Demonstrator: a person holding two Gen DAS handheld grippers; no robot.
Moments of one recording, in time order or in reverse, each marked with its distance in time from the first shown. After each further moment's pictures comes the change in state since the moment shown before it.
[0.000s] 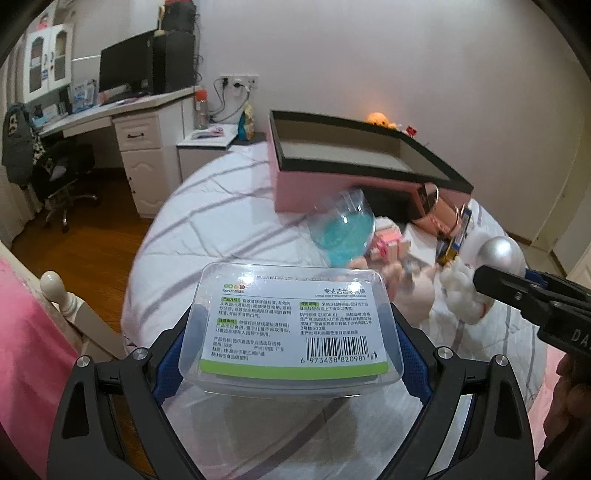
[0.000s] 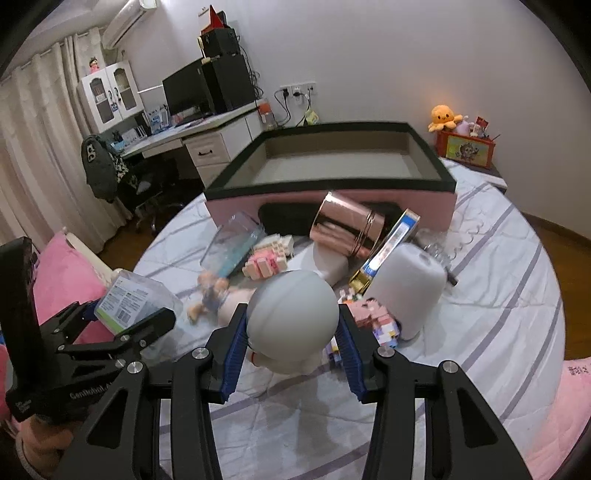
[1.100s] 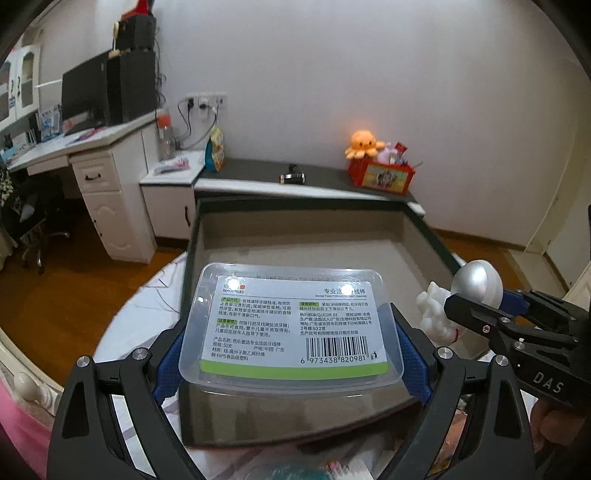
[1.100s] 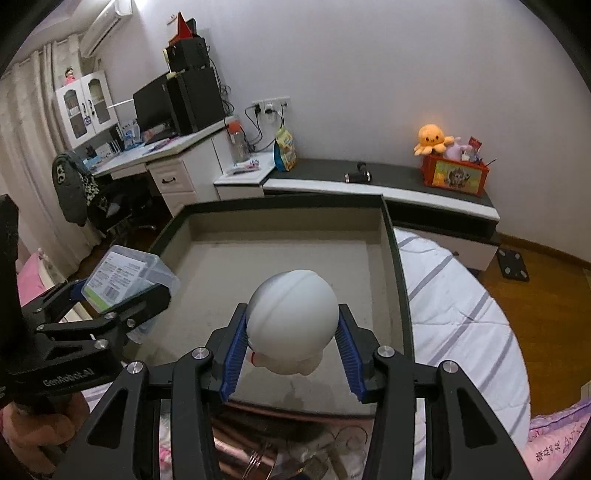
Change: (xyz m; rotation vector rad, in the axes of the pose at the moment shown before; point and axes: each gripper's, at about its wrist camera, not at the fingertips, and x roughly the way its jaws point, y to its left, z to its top) left arm 0.130 -0.047 0.175 0.057 -0.007 -0.053; right arm 0.087 -0.077 0.148 0.001 -0.015 -0.068
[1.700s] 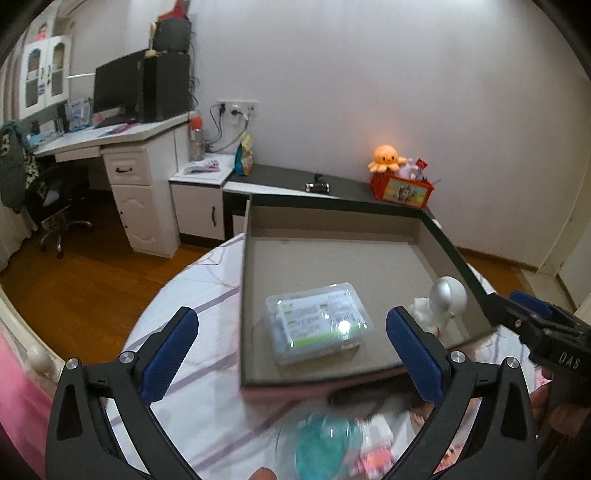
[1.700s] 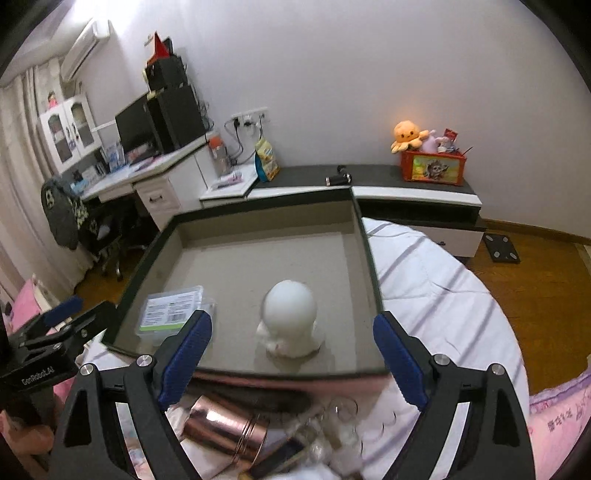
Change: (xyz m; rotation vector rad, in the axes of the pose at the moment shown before) left arm -0.064 0.021 -0.030 -0.072 -0.072 0.072; right arm -0.044 -0.007 -0.017 0.100 -0.064 -0.042
